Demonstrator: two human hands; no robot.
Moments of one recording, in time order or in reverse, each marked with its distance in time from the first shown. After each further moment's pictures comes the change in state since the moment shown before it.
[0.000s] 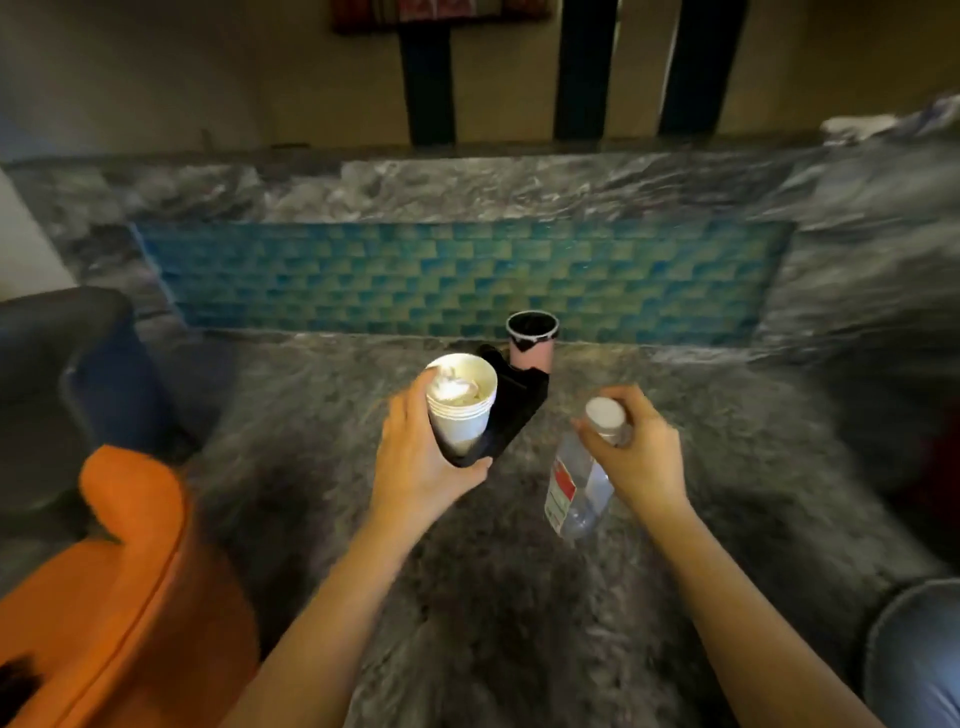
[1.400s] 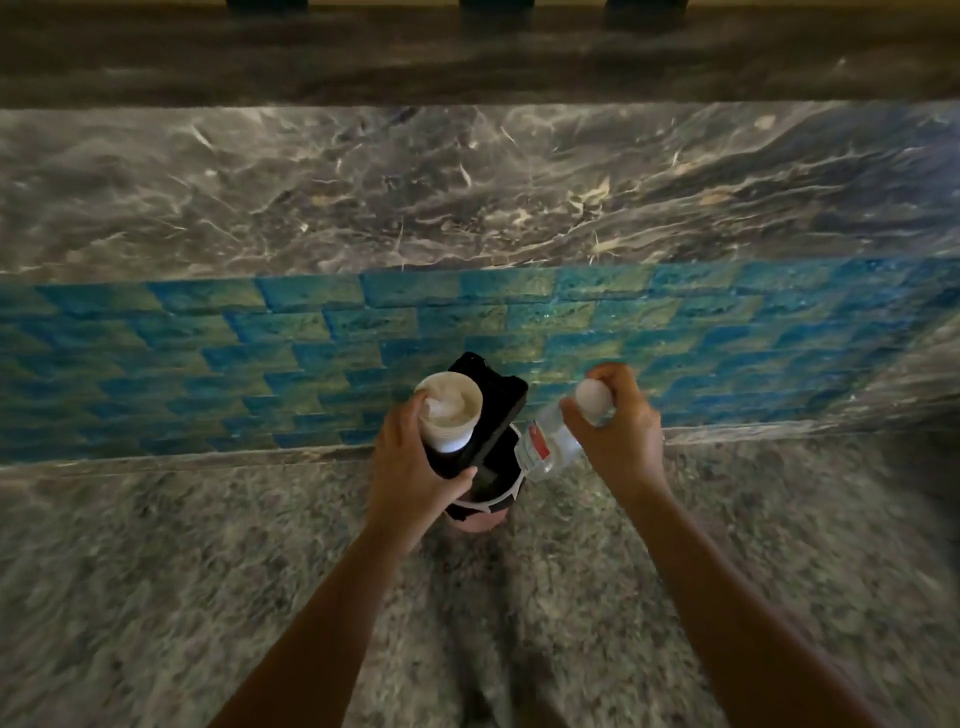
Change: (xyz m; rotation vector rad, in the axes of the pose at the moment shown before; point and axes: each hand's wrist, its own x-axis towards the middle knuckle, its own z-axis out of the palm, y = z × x) left_hand 1.004 -0.473 0.694 -0.052 -0.280 -0.118; right_hand 1.070 0.508 0.448 -0.145 0.074 0.247
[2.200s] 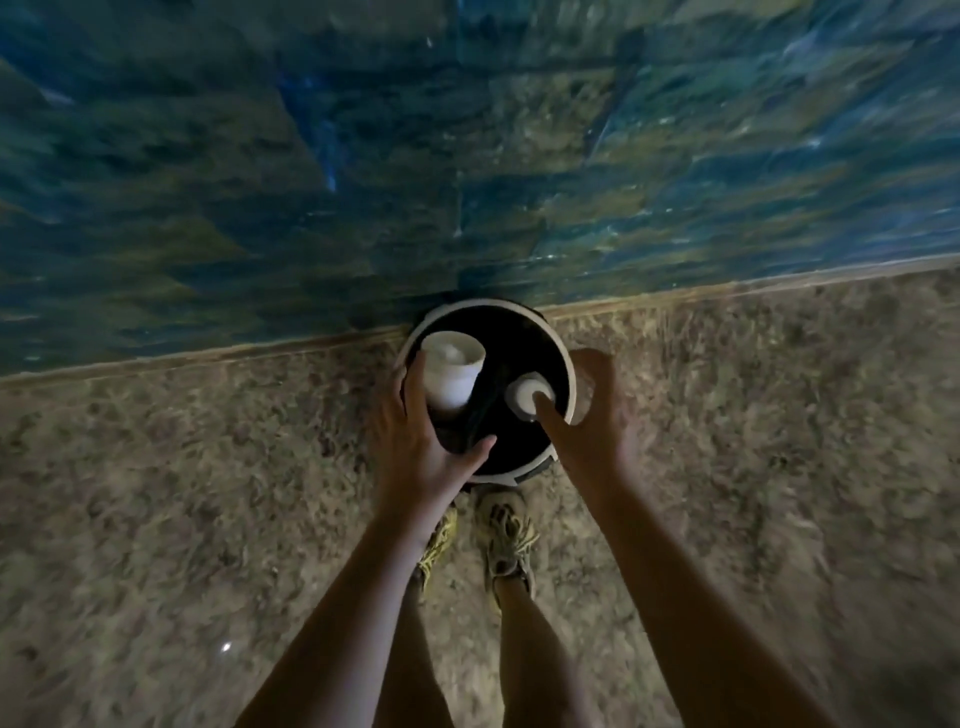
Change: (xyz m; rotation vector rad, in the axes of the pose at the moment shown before) left_hand 0.144 -0.291 0.275 0.043 -0.385 -0.321; right_hand 0.102 0.281 0.326 -0.174 -0.252 0.370
